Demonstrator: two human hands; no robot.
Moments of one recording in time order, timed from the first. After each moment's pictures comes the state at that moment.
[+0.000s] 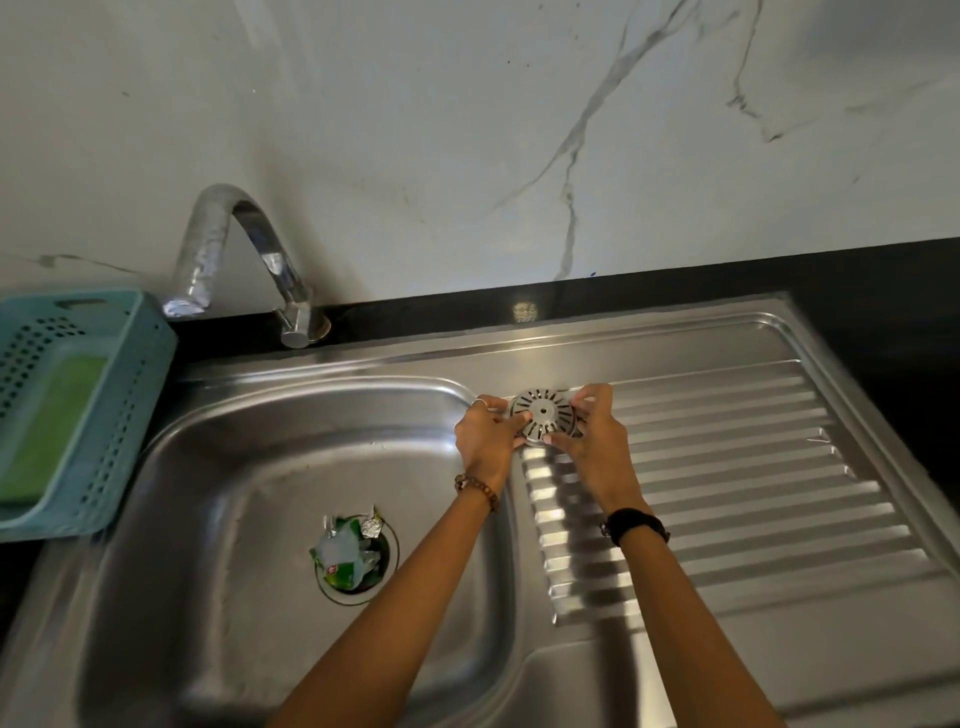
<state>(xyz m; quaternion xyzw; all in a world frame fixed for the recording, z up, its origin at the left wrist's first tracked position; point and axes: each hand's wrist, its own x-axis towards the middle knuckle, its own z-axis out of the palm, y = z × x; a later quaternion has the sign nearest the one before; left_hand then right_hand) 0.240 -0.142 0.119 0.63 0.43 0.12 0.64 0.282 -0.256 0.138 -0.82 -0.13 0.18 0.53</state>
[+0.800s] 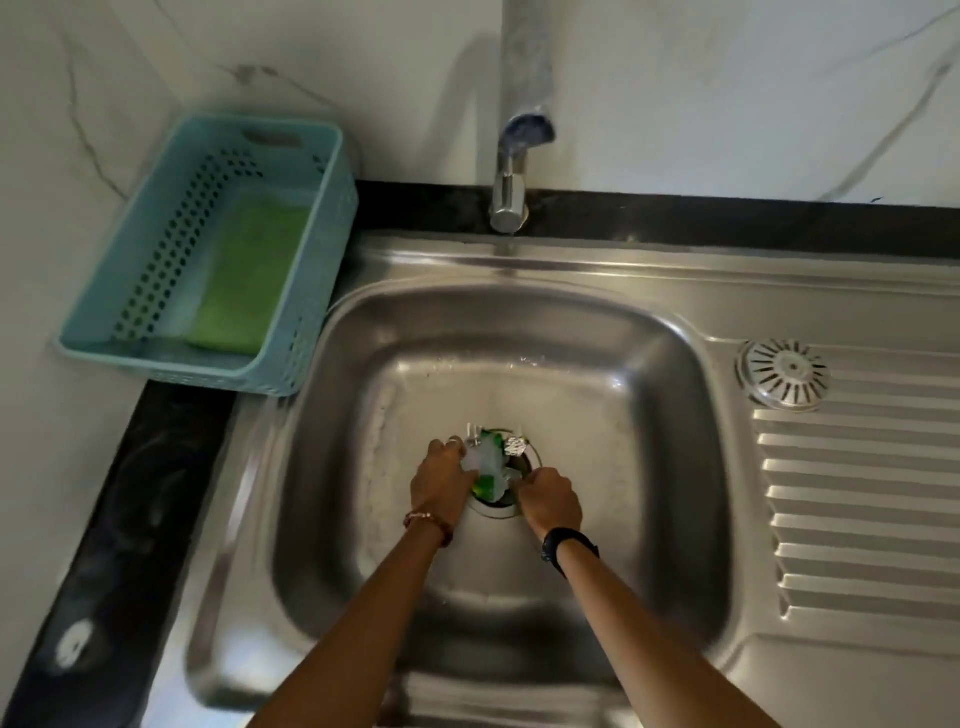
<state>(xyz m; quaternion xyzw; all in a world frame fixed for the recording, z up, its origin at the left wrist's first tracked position) 0.019 0.001 -0.011 0.81 0.46 -0.11 0.34 0.097 -0.102 -0.007 -0.89 -0.09 0.40 0.20</state>
